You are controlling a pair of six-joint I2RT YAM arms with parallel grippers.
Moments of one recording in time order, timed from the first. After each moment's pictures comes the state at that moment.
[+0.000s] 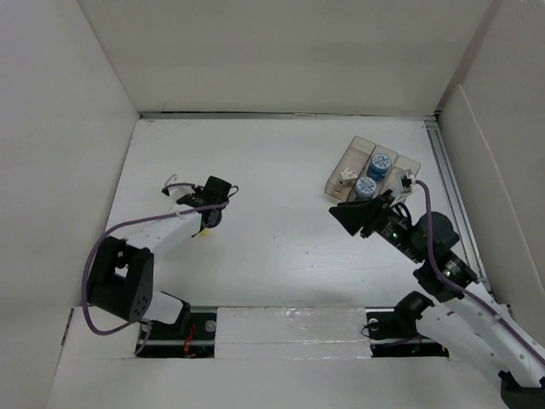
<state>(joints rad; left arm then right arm) -0.41 1.39 0.82 -0.60 -0.77 -1.22 0.62 0.56 0.64 0.00 -0.16 0.69</state>
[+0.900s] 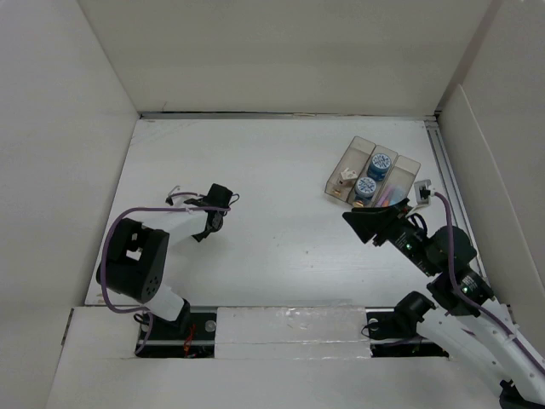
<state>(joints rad) -0.40 1.54 0.76 -0.54 -0.70 -1.26 0.64 0.41 0.64 -0.14 -0.07 0.67</state>
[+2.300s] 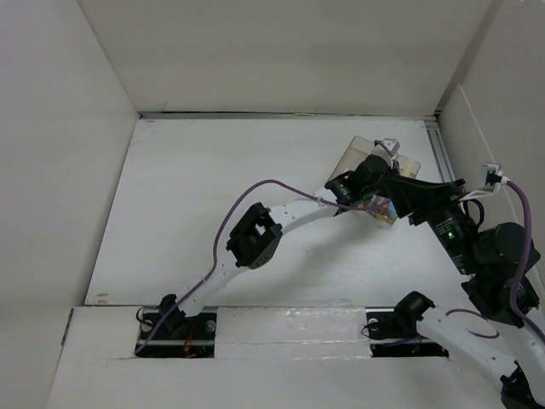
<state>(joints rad) -1.03 2.55 2.31 -0.02 -0.02 -0.64 0.64 0.49 1.03 -0.26 0.15 0.63</state>
